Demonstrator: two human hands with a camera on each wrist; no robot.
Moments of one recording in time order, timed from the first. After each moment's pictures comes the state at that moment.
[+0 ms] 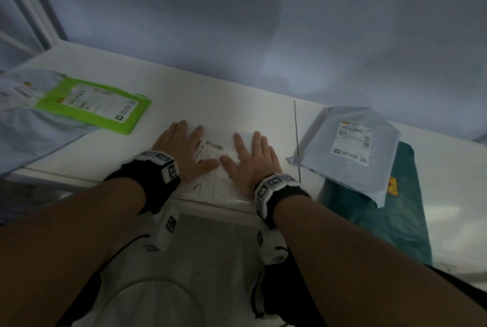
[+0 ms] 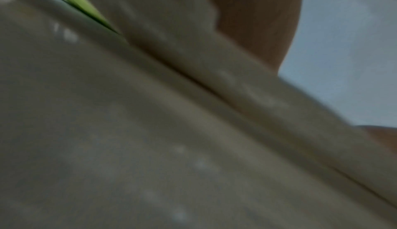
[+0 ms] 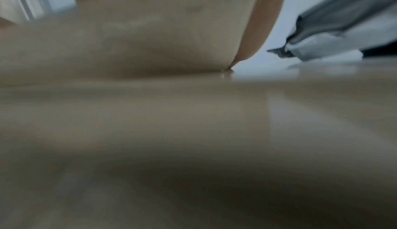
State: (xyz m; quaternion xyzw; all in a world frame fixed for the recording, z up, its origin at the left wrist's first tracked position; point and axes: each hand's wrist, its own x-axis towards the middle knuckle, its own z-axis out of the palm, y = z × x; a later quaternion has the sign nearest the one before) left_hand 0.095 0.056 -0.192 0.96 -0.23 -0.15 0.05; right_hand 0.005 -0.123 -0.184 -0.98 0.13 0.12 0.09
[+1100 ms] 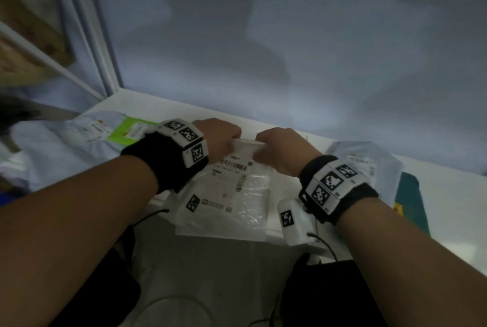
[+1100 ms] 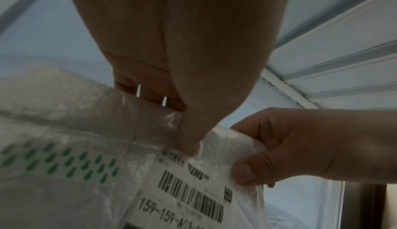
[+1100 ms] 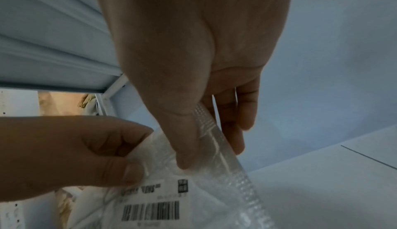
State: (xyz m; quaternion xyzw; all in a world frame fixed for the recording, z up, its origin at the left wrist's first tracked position) left_hand 0.066 0.073 0.005 0.93 -0.36 -0.12 0.06; right_hand -0.005 -0.091 0.006 -0.99 0.00 0.06 0.12
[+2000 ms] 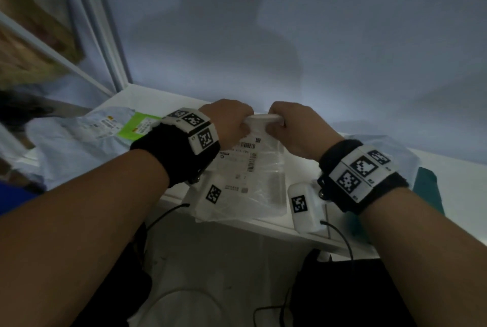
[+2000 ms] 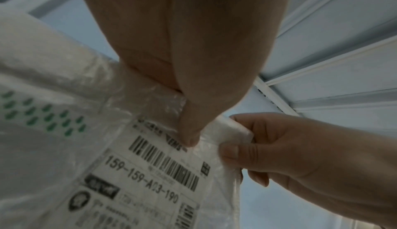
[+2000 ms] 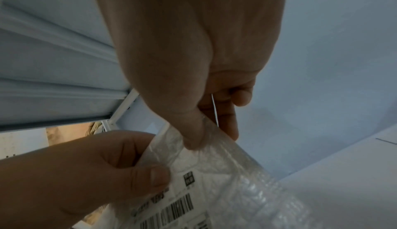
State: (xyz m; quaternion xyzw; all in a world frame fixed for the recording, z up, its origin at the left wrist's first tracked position) left_hand 0.071 0.070 0.016 0.92 -0.36 -0.05 0.13; right_hand 0.005 -0.096 0.022 -0.98 -0.04 -0.05 0.16
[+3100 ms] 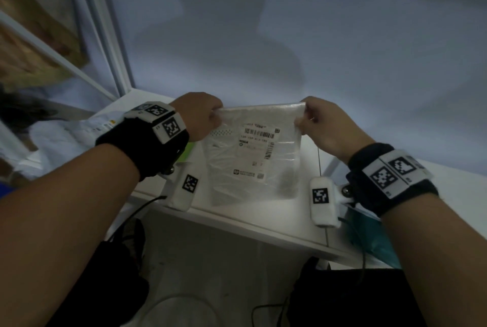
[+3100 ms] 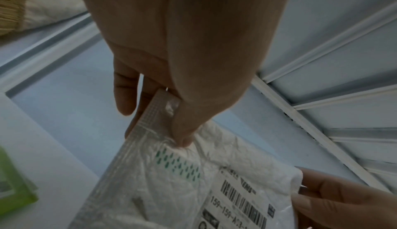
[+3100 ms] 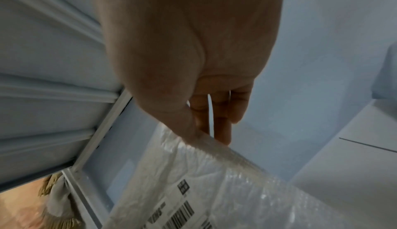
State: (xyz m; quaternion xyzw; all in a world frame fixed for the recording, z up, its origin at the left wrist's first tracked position) left_hand 0.098 0.112 0.022 0.94 -0.31 -0.02 0.14; right_hand 0.009 -0.144 0.026 -0.96 0.02 -0.11 0.26
